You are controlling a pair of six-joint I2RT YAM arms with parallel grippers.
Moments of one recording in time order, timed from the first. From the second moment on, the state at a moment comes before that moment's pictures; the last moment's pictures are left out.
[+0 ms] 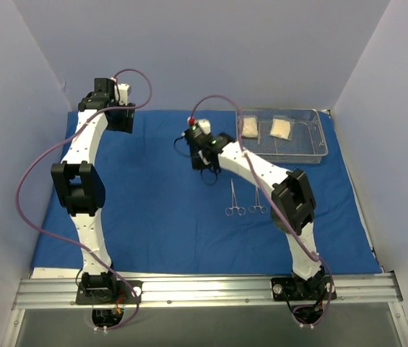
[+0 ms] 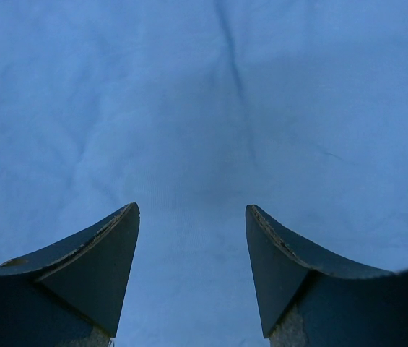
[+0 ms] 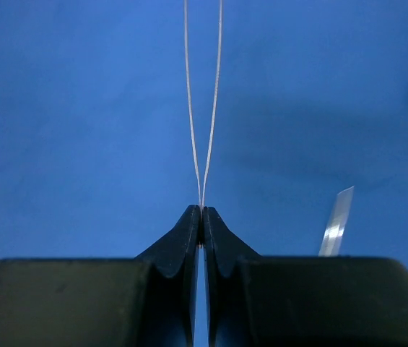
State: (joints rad) left arm -0.05 2.17 2.16 -0.88 0.03 0.11; right arm 0.69 2.07 1.84 -0.72 0.26 0.45
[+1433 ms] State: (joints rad) left arm -0.18 2.01 1.86 -0.72 -0.13 0.12; right arm 0.93 2.06 1.42 -0.59 0.47 0.87
